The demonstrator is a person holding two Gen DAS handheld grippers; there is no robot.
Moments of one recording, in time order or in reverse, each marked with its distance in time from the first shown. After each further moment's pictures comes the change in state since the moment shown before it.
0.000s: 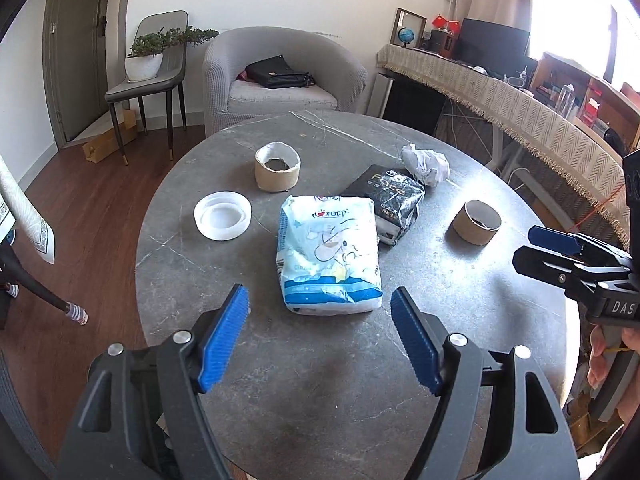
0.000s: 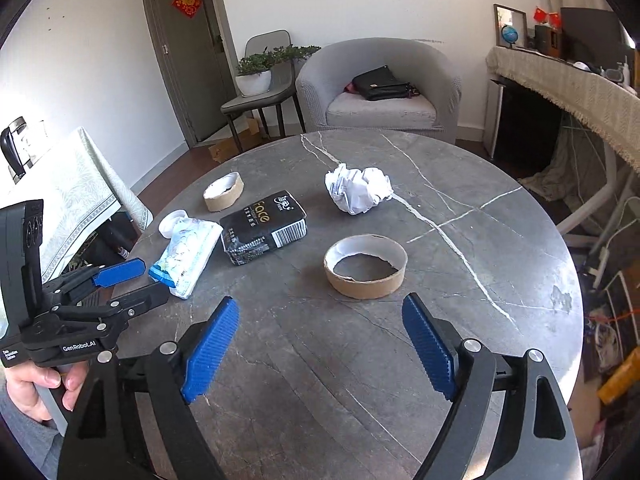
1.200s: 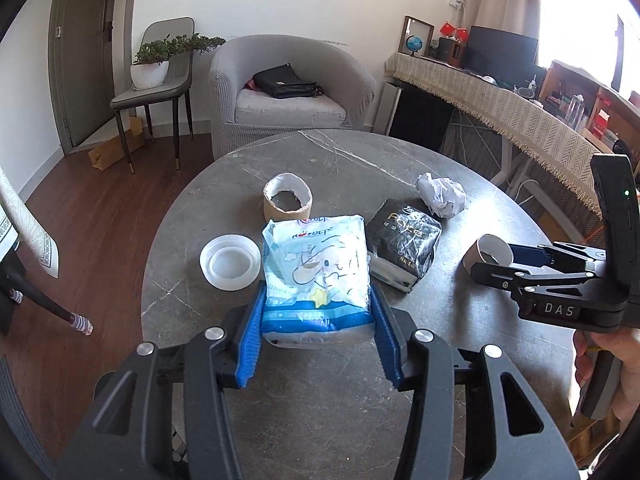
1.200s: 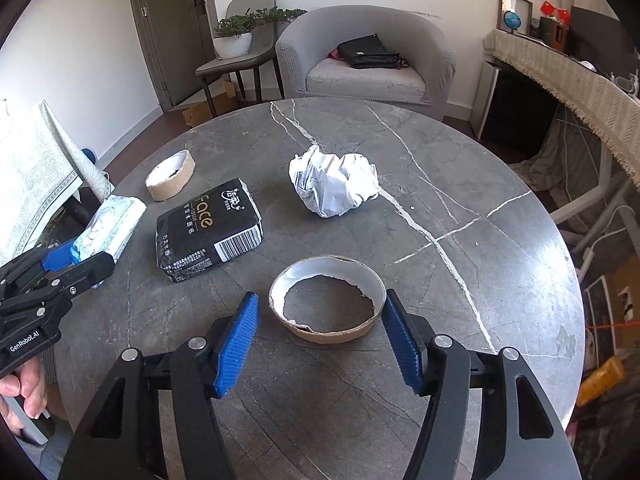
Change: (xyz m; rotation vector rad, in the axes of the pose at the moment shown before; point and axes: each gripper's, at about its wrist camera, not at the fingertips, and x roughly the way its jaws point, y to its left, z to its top) left arm 0.006 0.008 0.027 -0.020 -0.035 0.013; right arm 0.054 0.001 0.030 -0.051 0.134 -0.111
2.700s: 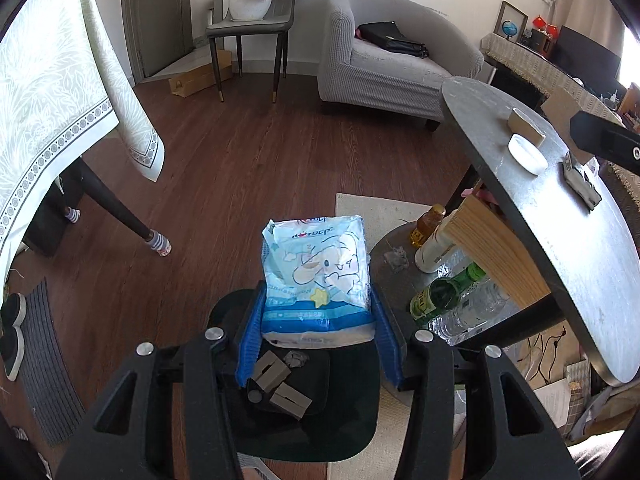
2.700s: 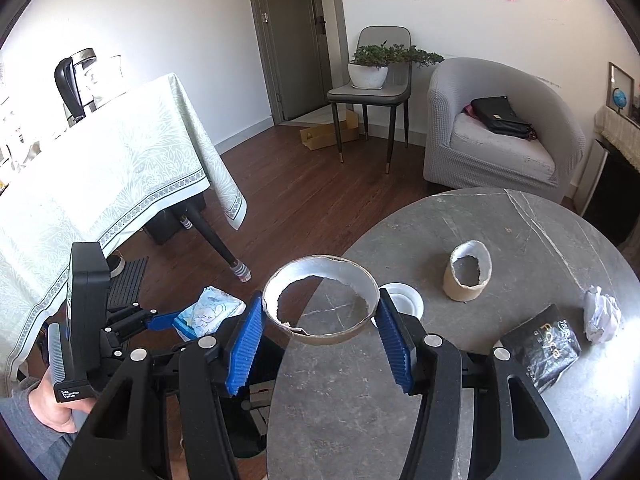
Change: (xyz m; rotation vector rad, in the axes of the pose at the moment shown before) left arm -0.039 0.189 -0.085 -0.169 0.178 0.212; right arm -0.004 0.219 0.042 -0.241 -0.120 0.318
